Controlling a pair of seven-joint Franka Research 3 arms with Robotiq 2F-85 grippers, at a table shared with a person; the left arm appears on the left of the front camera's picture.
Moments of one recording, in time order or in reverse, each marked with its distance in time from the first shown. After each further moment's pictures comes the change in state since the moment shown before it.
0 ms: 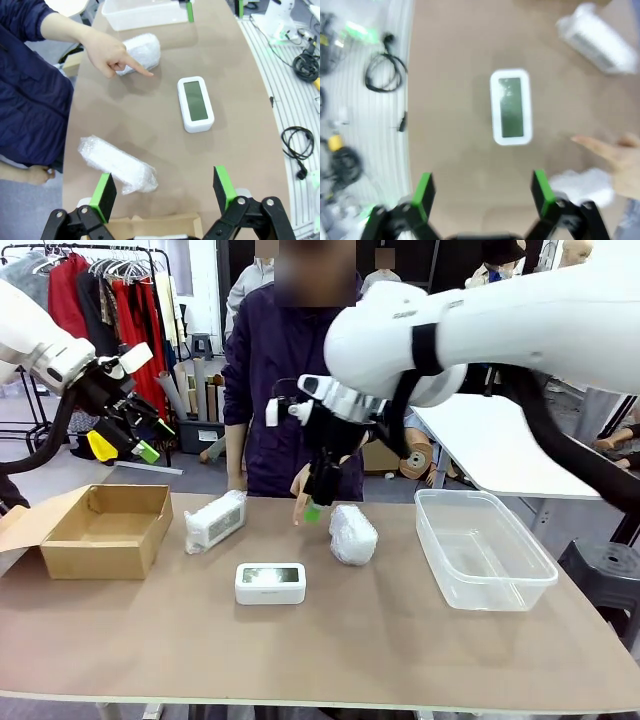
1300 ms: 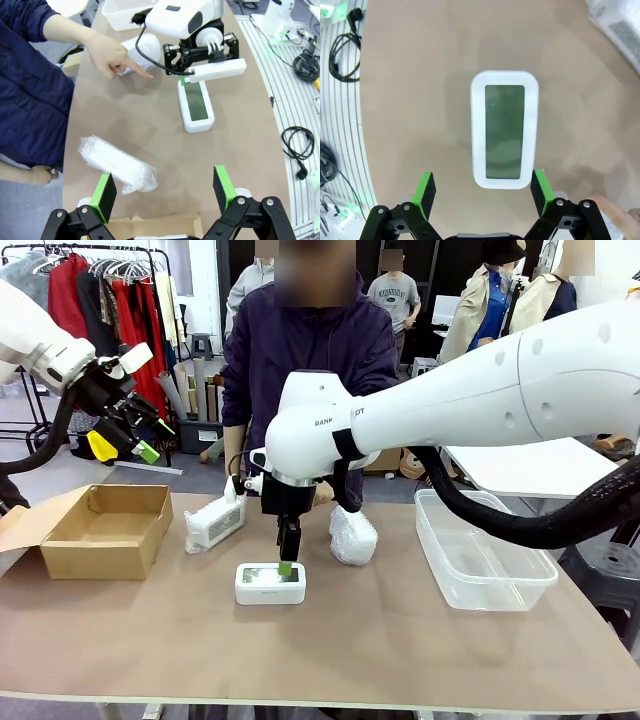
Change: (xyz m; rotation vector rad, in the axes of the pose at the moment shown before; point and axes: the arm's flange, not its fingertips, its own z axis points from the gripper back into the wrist) left arm 0.000 0.000 0.000 0.000 0.000 0.000; right arm 0.021 -0.032 -0.135 0.006 0.158 0.044
